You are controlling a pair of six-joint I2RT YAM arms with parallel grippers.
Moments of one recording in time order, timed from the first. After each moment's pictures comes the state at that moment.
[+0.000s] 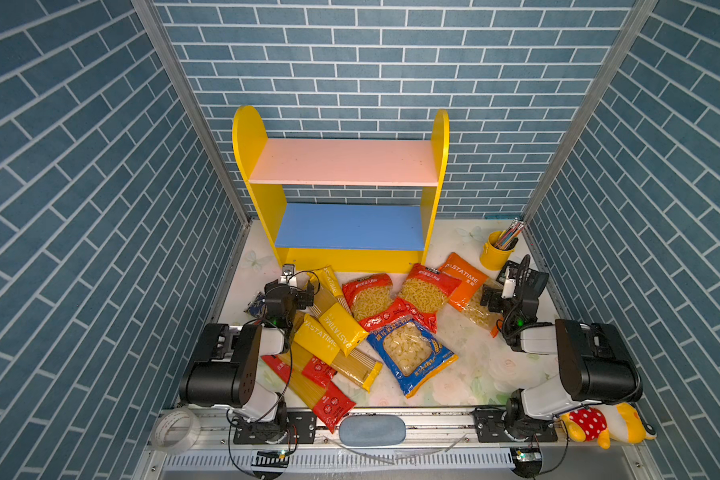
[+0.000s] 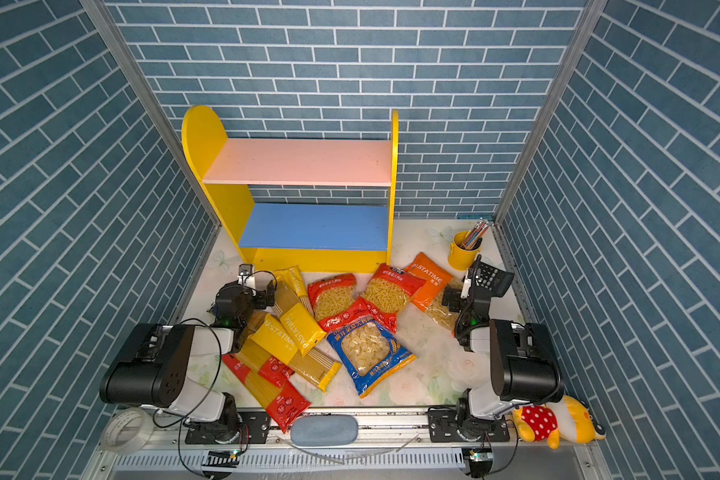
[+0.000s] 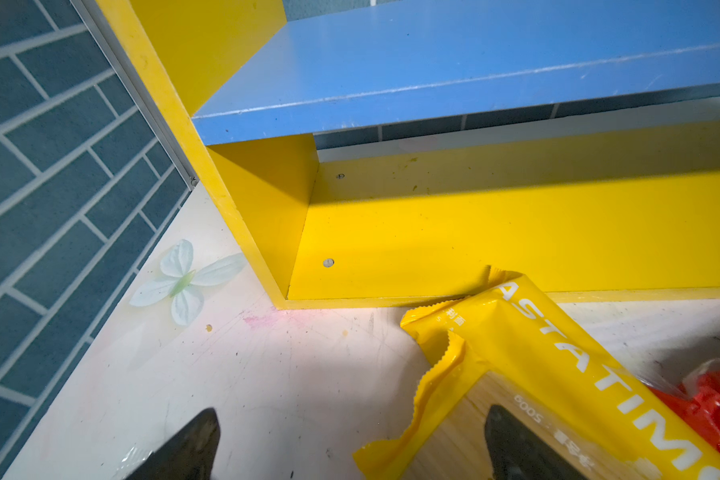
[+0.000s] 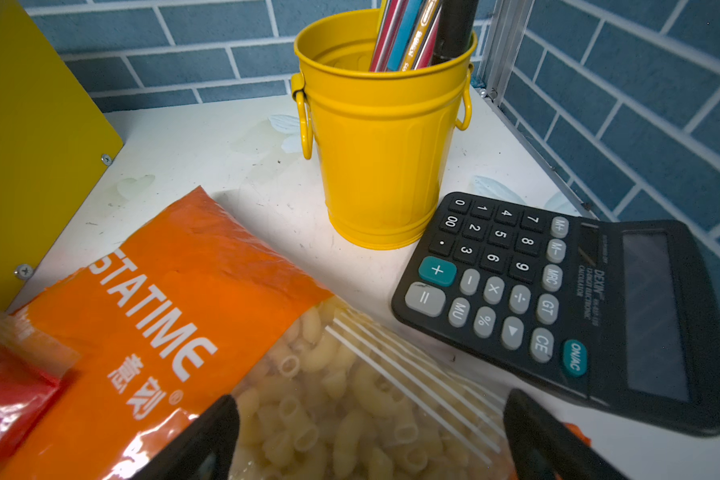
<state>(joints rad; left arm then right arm) -0.05 1.52 0.36 0.80 -0.11 0.09 -0.05 1.53 0.35 0.75 0.01 0.03</state>
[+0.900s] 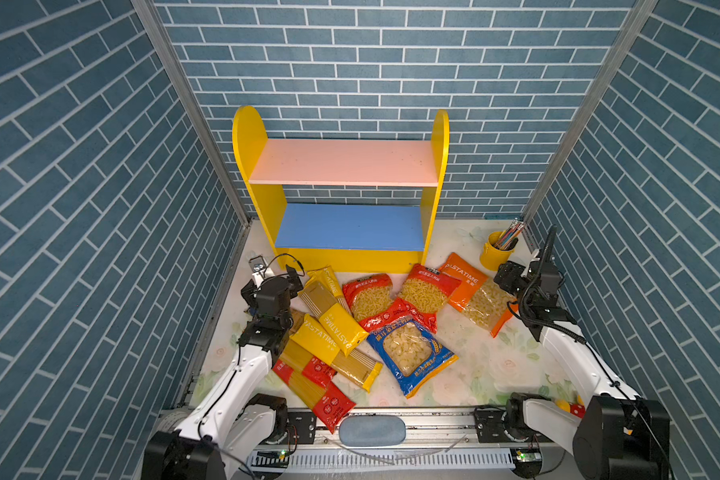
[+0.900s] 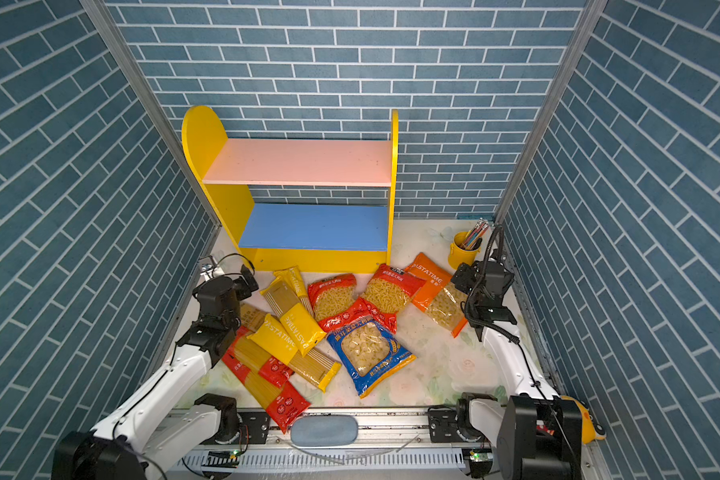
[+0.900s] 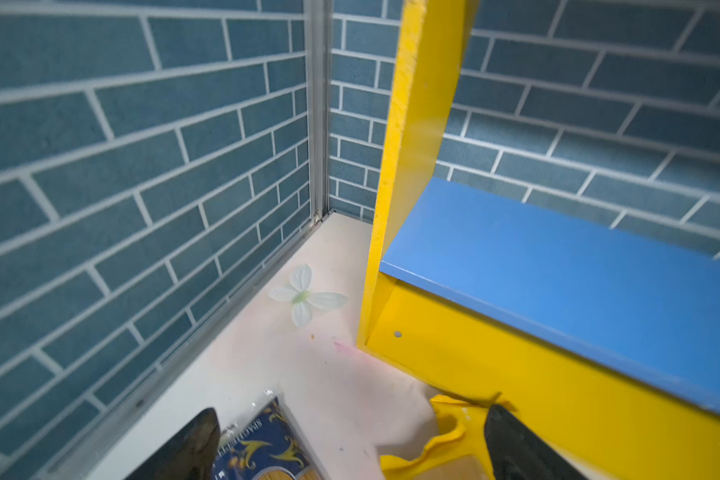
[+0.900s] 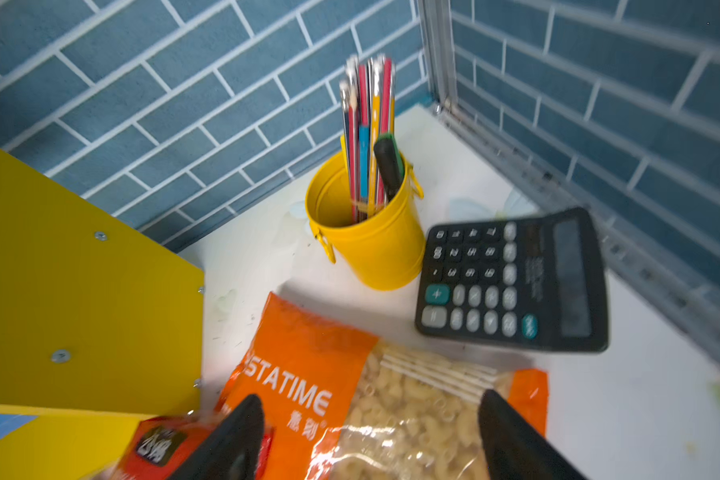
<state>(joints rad) -0.18 0.90 0.55 0.04 -0.53 -0.38 0.00 1.11 0.66 -0.08 0.02 0.50</state>
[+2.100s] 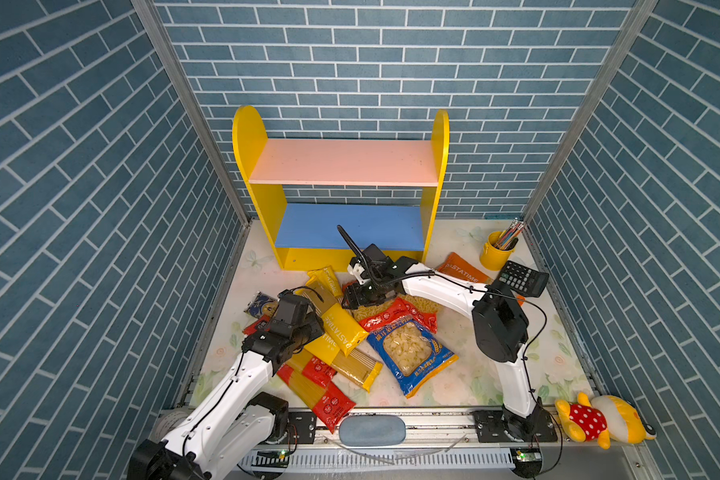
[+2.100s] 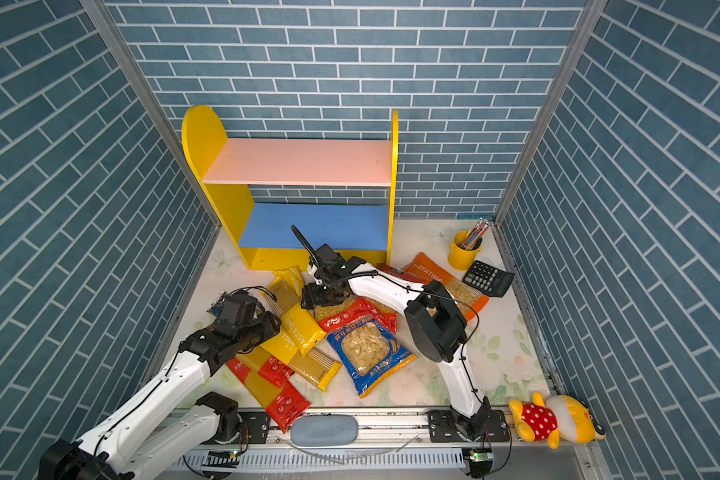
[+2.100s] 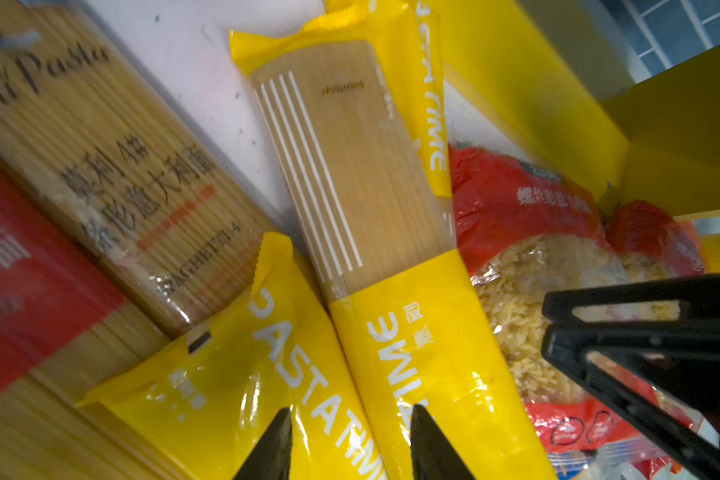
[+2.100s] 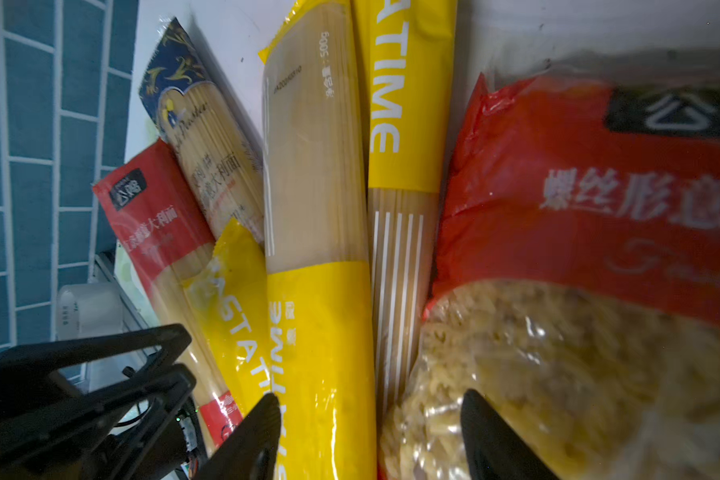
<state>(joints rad) -0.35 0.88 0.52 -0.55 0.00 -0.81 0.93 2.12 1.74 -0.67 -0.36 0.49</state>
